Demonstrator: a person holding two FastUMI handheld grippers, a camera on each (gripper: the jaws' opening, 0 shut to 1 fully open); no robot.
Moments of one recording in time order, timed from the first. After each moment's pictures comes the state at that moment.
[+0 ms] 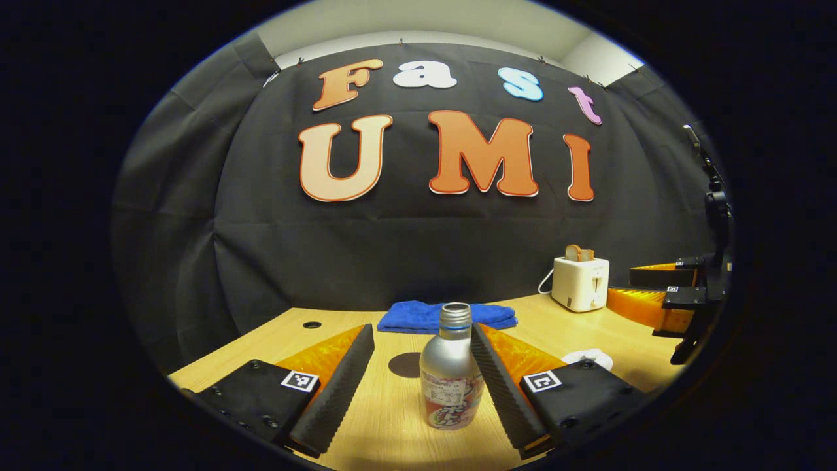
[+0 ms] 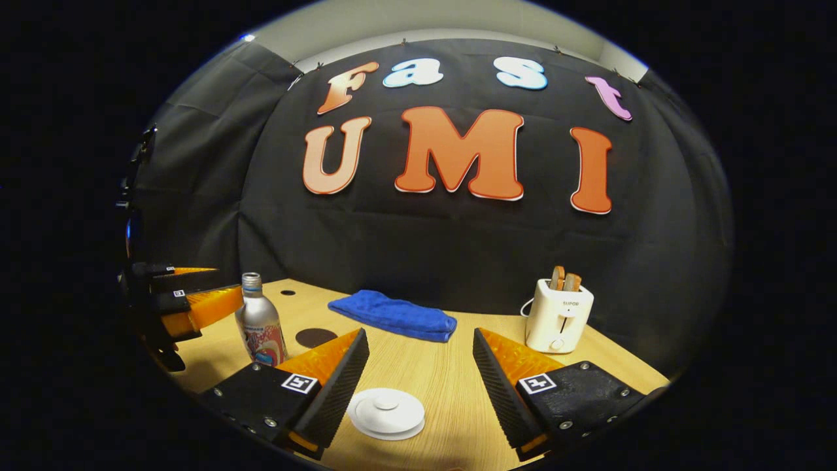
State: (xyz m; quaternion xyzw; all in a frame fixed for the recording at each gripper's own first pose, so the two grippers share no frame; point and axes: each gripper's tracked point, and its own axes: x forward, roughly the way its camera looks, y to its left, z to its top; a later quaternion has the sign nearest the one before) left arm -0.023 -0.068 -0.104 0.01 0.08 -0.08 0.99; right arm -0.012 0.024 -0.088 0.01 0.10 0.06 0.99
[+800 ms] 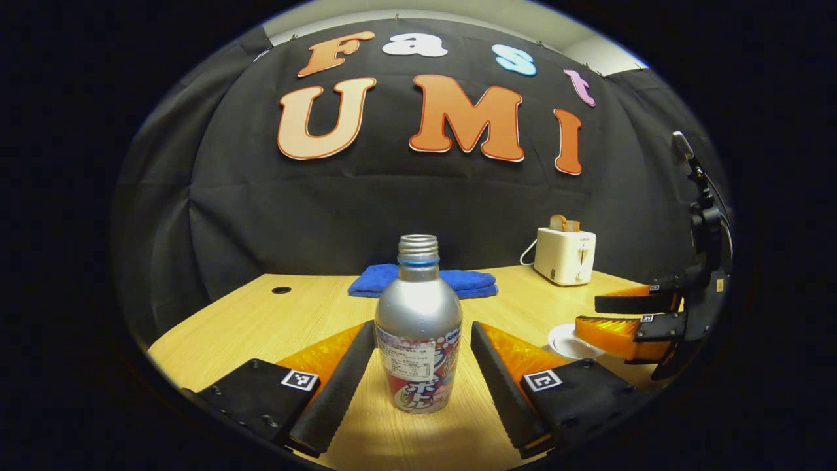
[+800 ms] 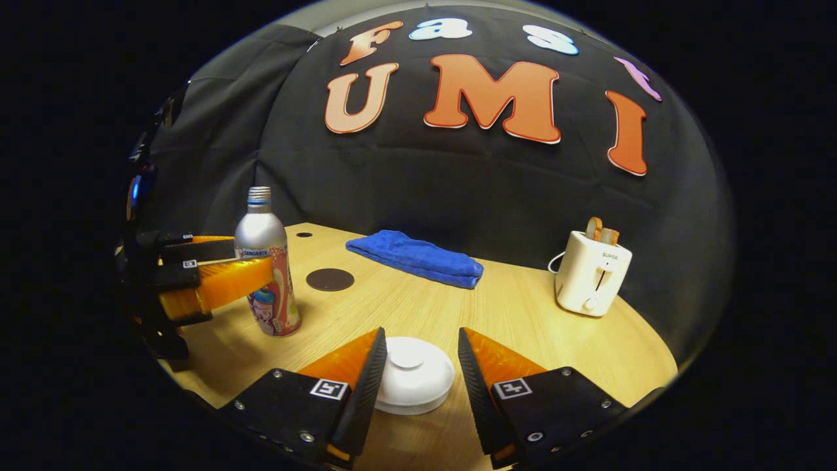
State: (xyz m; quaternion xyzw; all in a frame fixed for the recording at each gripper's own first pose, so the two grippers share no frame) left arm -0.018 -0.100 -0.164 0.00 0.15 -0.11 0.98; right arm -0.013 0.054 -0.168 -0.02 0.20 0.12 0.97
